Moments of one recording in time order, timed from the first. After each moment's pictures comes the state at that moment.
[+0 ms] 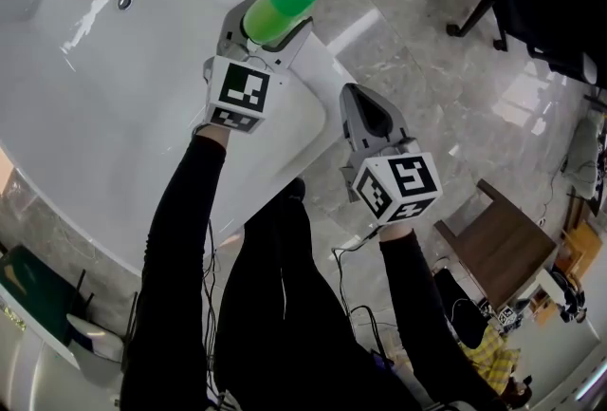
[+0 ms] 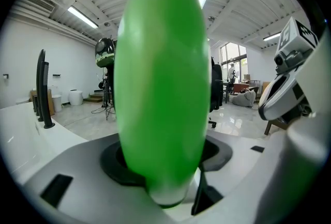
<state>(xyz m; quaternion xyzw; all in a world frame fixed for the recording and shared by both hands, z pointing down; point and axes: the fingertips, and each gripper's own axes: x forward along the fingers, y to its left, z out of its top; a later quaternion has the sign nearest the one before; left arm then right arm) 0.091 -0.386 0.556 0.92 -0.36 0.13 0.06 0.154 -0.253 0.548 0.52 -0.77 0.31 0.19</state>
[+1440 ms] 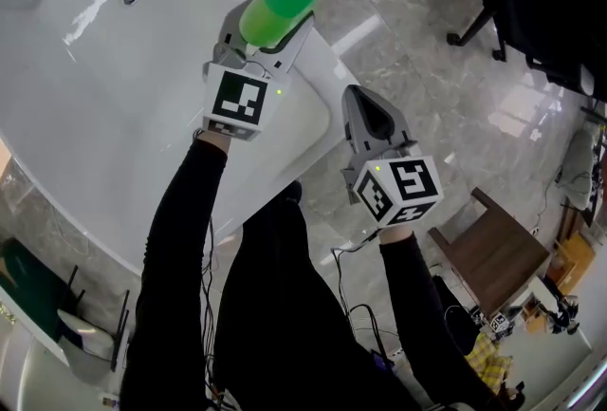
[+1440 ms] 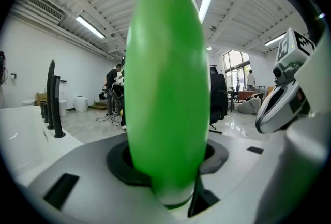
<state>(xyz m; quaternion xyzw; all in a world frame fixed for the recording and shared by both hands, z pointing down) 0.075 -0.387 0.515 0.92 -0.38 0.06 0.03 0.147 -0.256 0.539 0.51 -0.78 0.30 0.20</state>
